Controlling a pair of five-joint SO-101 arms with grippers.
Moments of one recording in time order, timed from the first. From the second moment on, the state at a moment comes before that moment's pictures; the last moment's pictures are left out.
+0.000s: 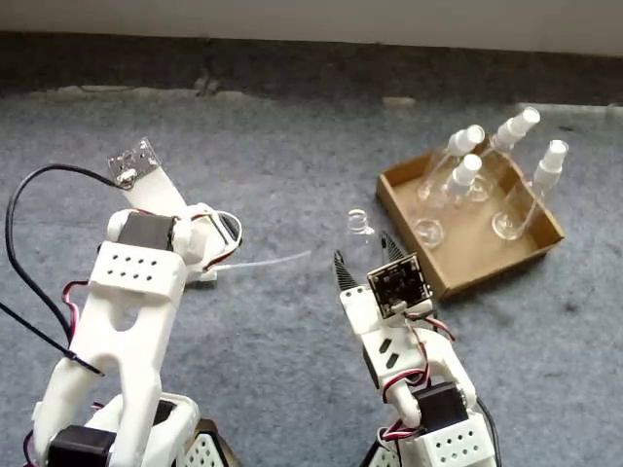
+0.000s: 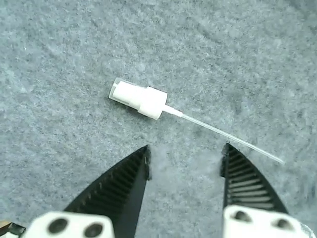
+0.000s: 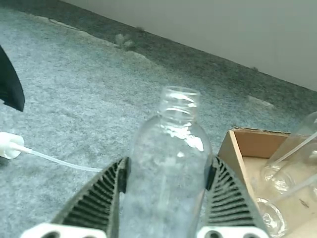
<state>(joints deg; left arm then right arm) 2.2 -29.1 37.5 71.6 46.9 -22.2 -102.4 95.9 31.1 11.3</state>
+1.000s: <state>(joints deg) -1.6 -10.9 37.8 61.9 58.5 -22.2 -102.4 95.9 31.1 11.3</state>
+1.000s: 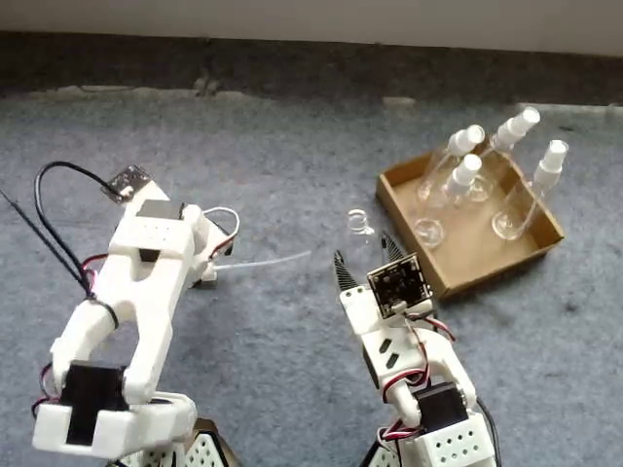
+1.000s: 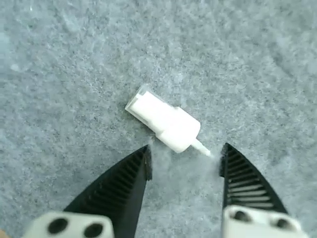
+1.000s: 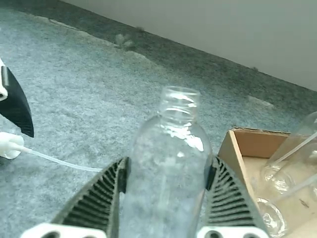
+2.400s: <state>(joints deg) -6.1 7.1 20.1 66.7 2.1 -22.2 -102.4 95.9 31.2 11.3</state>
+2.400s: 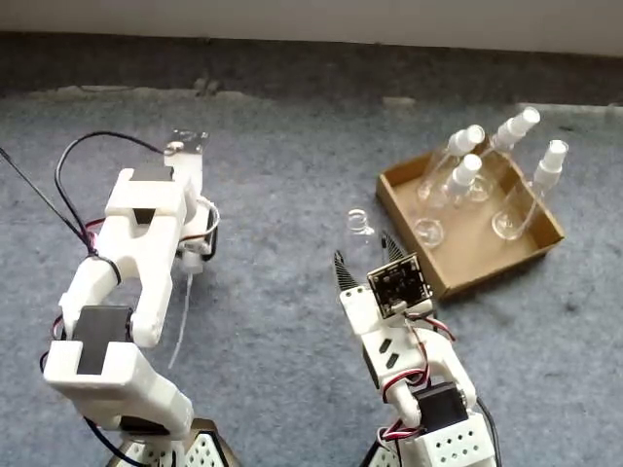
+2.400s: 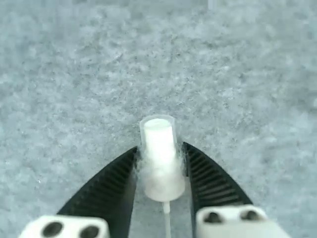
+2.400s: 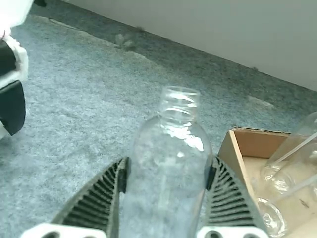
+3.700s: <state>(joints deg) -4.5 0.8 22.5 73.5 -10.4 -22.2 -102.4 95.9 31.2 11.3</state>
